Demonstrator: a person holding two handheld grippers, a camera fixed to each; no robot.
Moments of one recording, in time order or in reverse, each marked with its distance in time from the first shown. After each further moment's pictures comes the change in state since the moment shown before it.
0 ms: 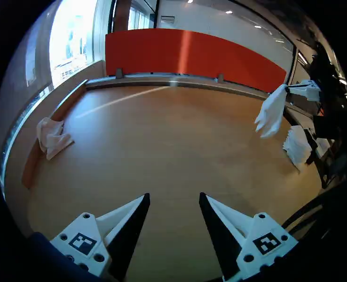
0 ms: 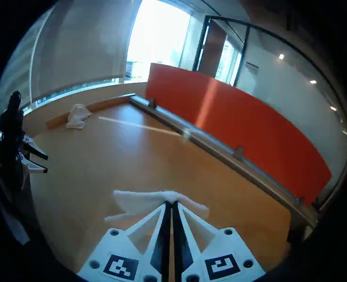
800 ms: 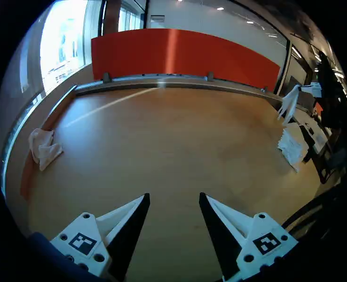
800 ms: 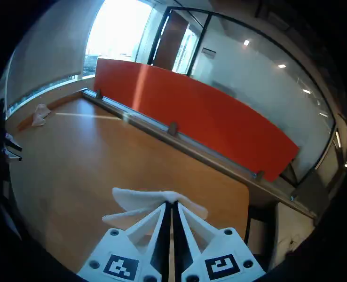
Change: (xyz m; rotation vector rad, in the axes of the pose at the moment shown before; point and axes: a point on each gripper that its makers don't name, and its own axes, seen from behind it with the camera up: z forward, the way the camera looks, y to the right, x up) left arm 0.020 0.037 0.016 -0.034 -0.011 0.047; right arm -0.080 0.188 -0.092 -0.251 -0.086 0.091
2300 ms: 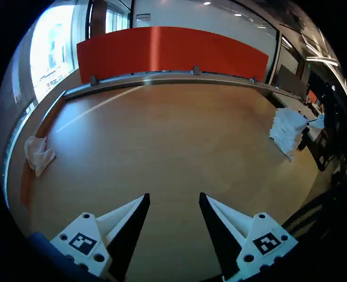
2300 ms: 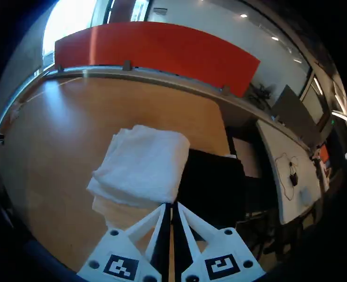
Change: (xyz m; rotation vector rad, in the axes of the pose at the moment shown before) left arm -0.011 0.028 -0.005 -0.040 -0.026 0.074; right arm -0.252 0.031 -0.075 -0.178 -0.298 0.271
